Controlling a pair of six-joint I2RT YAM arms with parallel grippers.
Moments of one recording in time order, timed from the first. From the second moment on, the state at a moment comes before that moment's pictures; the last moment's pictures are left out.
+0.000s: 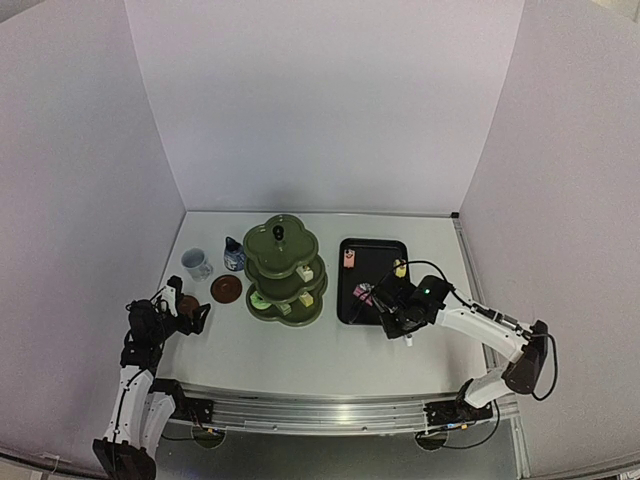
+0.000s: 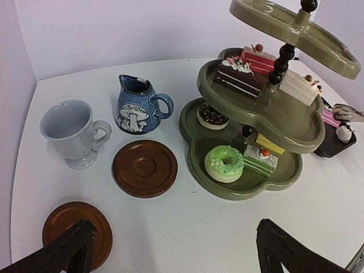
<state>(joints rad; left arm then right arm) 0.03 0.57 0.42 -0.27 0.45 0.08 0.90 1.48 1.35 -1.23 0.21 0.55</state>
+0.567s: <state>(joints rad) 0.03 0.57 0.42 -0.27 0.44 0.08 0.90 1.46 1.39 -1.23 0.24 0.51</state>
